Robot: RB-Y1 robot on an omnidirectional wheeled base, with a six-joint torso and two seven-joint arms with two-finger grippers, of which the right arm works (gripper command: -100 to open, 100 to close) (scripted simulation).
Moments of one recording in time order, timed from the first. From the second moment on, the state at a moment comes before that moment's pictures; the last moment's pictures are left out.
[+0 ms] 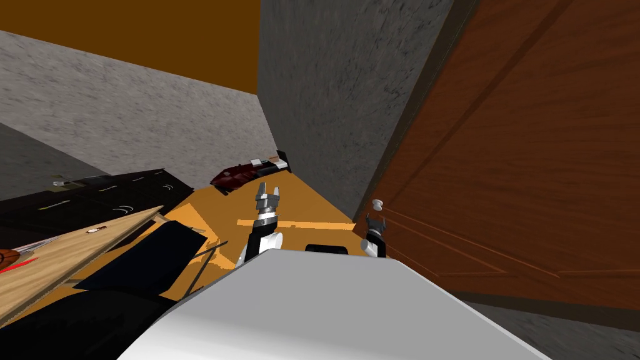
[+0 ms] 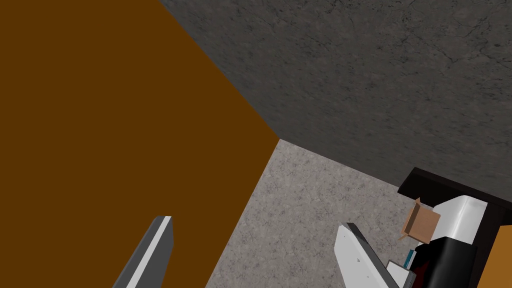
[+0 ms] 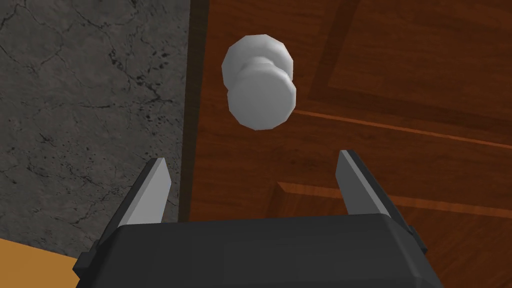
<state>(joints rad) 0.00 -0.11 -0.07 -0.79 -0.71 -0.86 -0.95</state>
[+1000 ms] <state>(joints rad) 0.02 -0.16 -0.05 -0.78 -0.78 -0.87 -1.16</state>
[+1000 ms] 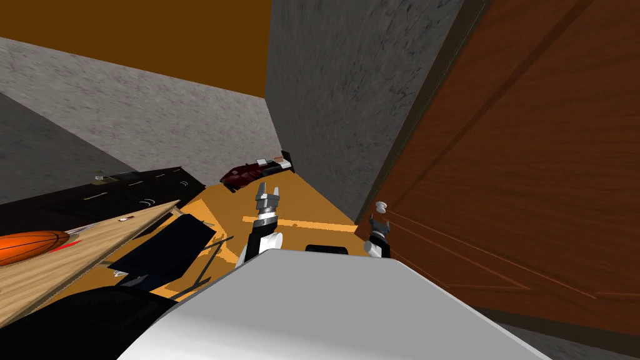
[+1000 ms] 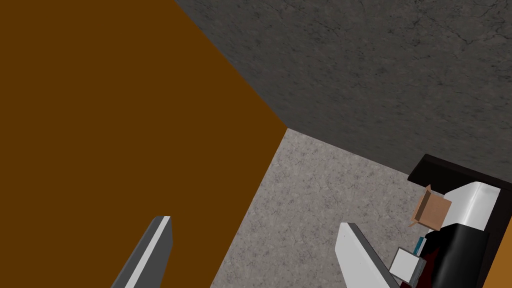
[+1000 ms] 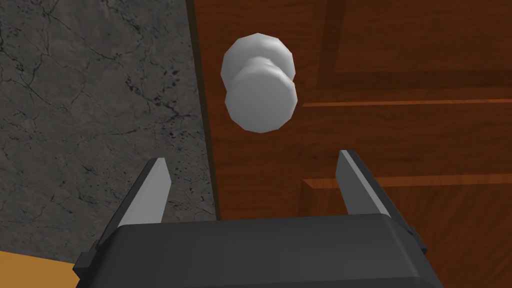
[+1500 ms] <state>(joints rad) 0.05 -0.23 -0.07 -0.75 -0.80 -0.87 -1.24</state>
